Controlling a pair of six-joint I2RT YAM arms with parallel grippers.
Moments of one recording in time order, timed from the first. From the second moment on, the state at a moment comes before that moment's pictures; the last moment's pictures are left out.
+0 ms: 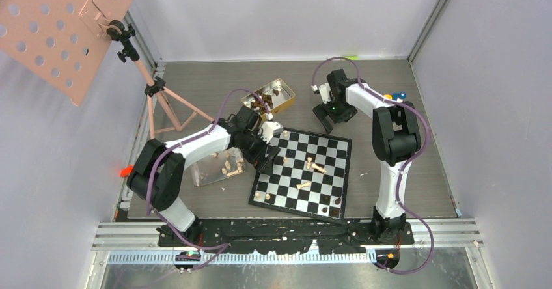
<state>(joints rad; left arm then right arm) -0.59 1.62 1.01 -0.54 0.49 0.18 0.26 2.06 1.54 -0.77 -0.01 -0.35</state>
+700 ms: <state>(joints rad) -0.59 1.48 1.01 -0.53 0.39 0.21 -0.07 1.75 1.26 -0.86 -0.39 -0.16</state>
